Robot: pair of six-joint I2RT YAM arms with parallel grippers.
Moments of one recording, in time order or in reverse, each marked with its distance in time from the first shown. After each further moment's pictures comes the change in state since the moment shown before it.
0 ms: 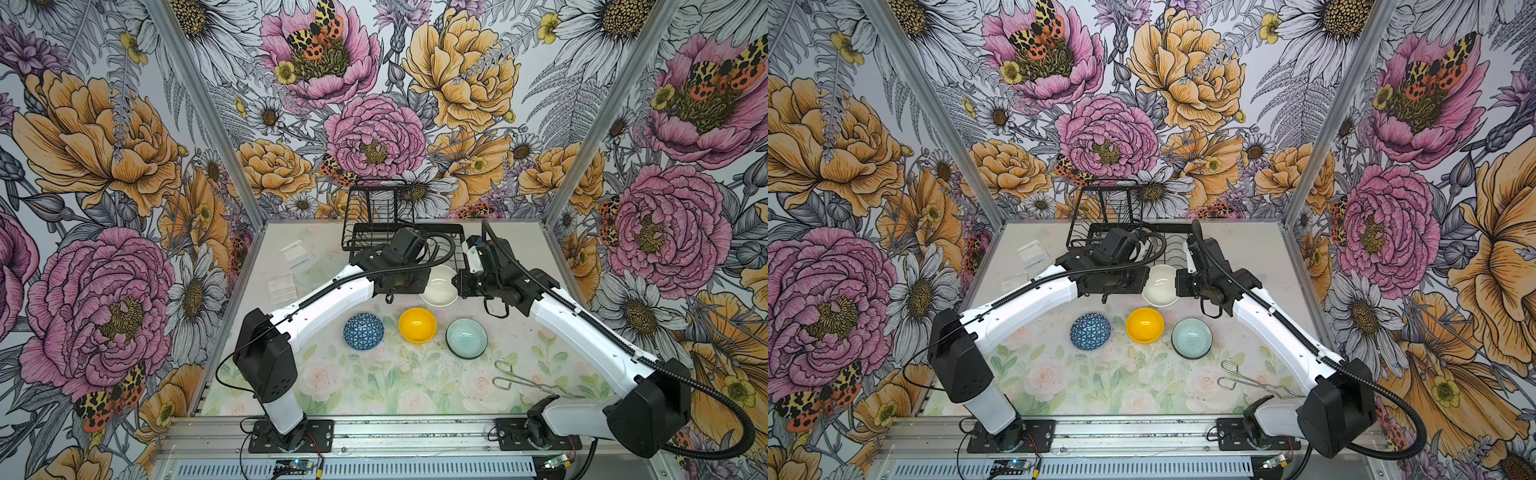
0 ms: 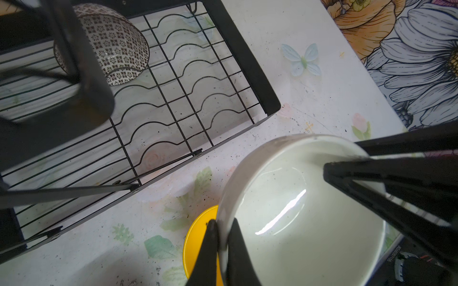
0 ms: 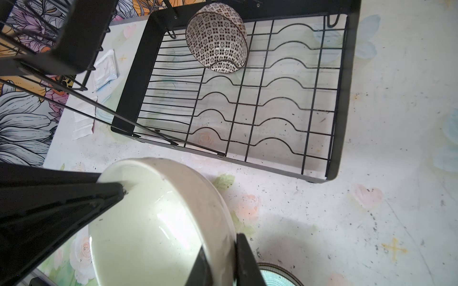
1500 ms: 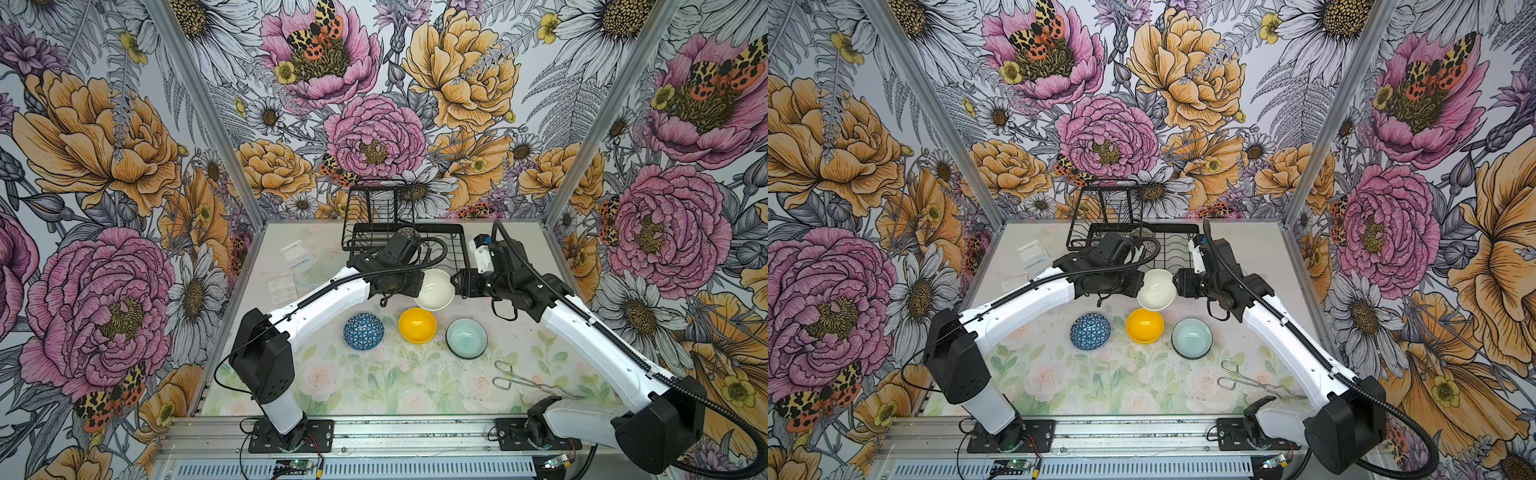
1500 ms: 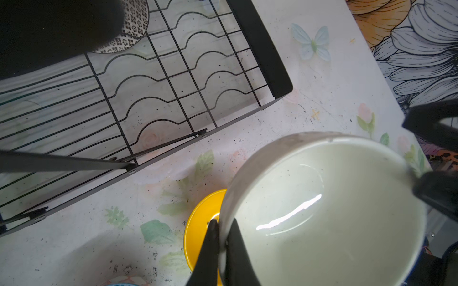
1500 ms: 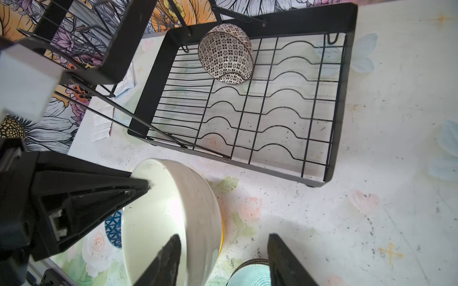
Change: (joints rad) left arm 0.033 -0.016 -0.076 0.003 0.057 -0.034; right arm -0.039 -0.079 -0.034 0.016 -0.055 -0.027
